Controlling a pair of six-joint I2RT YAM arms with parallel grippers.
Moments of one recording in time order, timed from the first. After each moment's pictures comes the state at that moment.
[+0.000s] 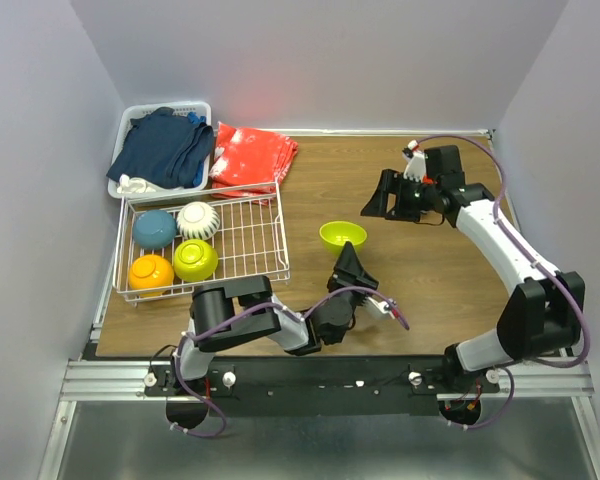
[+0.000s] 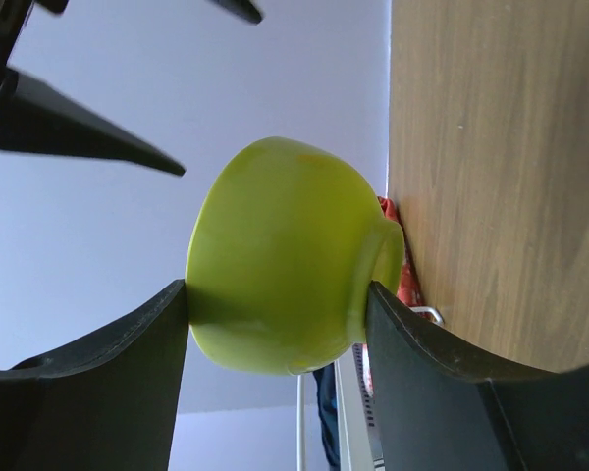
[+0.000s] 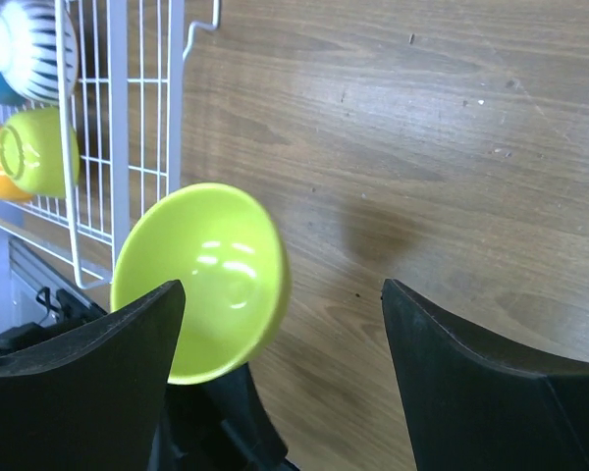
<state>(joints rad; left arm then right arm) -1.32 1.96 0.75 1.24 -0.88 1.62 0.22 1.46 1.20 -0.53 -0.49 0.35</state>
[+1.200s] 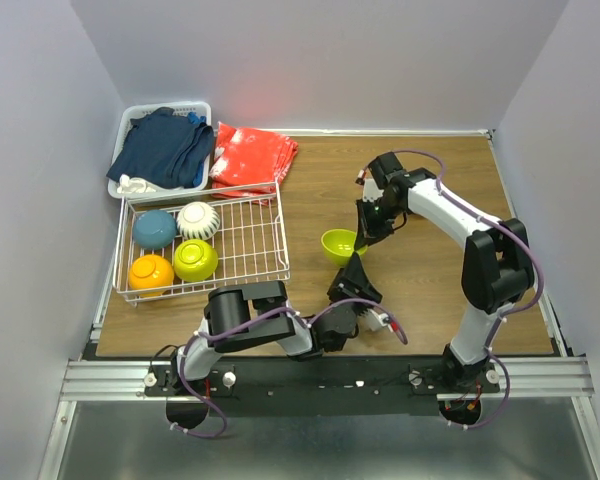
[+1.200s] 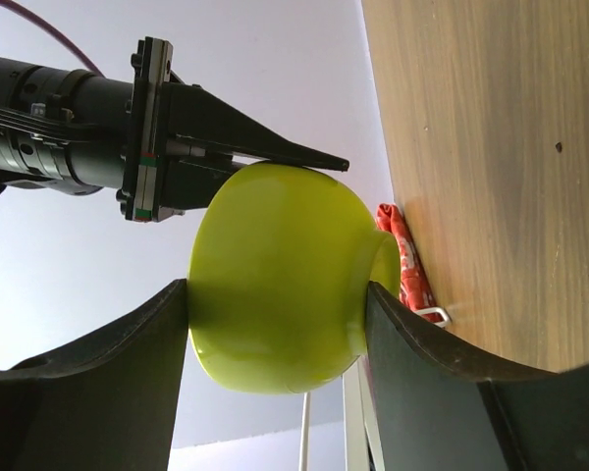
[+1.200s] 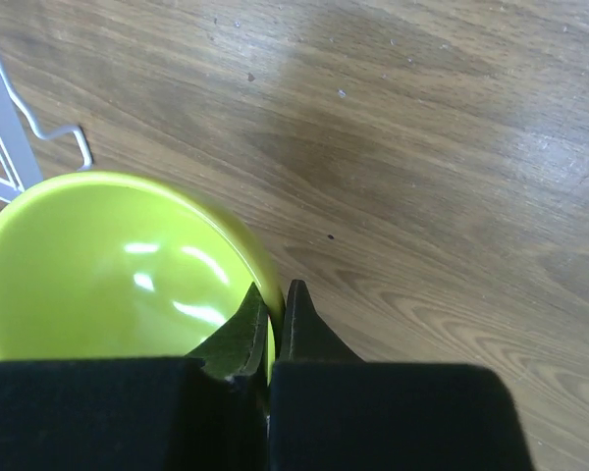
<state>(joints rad) -1.35 2.07 0.75 1.26 -0.87 1.73 0.40 1.82 1.42 -0.88 -0.36 0.23</state>
